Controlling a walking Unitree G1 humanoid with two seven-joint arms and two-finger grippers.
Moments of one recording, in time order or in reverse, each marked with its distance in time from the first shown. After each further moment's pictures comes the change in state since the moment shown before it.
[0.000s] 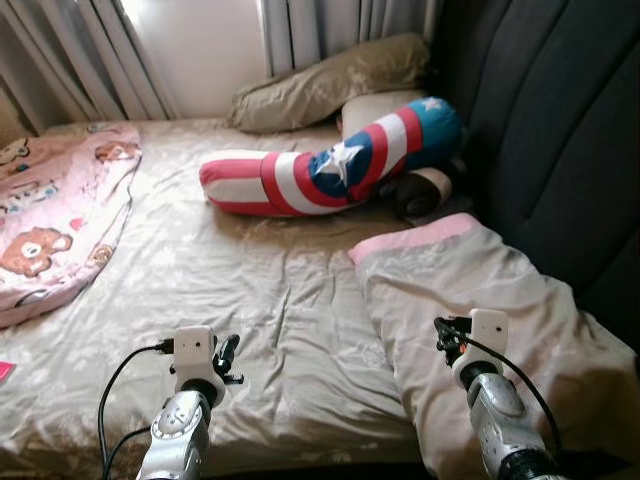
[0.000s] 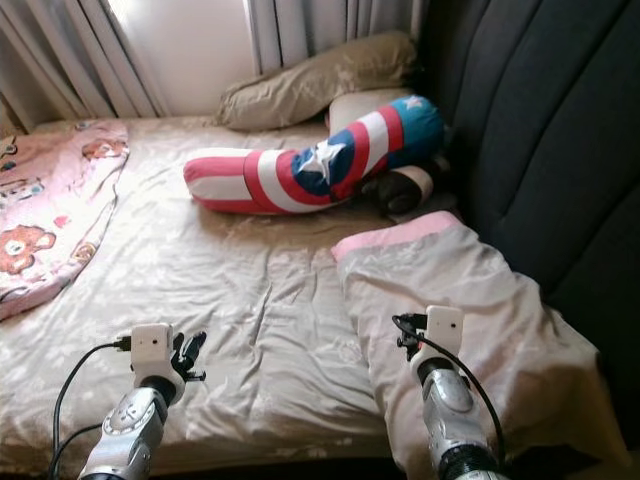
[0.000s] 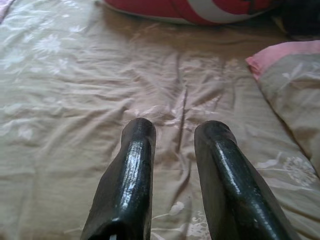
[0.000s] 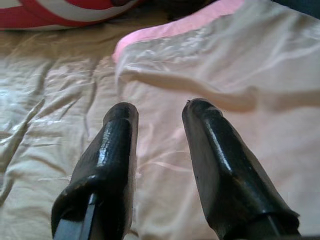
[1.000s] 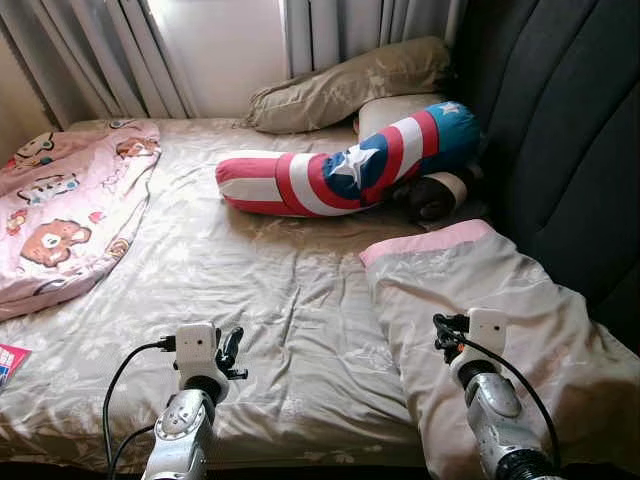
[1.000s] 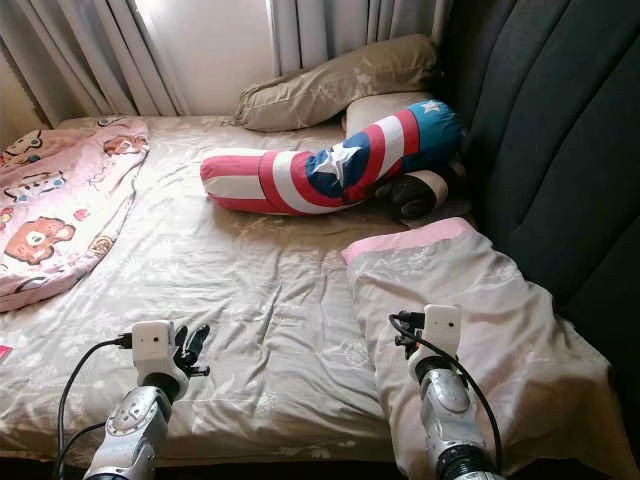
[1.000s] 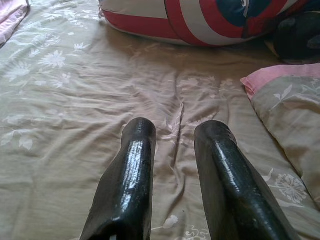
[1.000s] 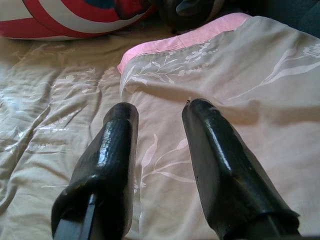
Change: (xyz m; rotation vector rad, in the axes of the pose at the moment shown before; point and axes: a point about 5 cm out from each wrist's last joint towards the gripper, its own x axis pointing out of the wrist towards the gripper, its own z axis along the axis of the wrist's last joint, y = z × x) left arm 0.000 -0.007 0.006 -0.022 -0.064 -0.024; right arm -0.001 0.001 0.002 -0.013 -0.032 -0.011
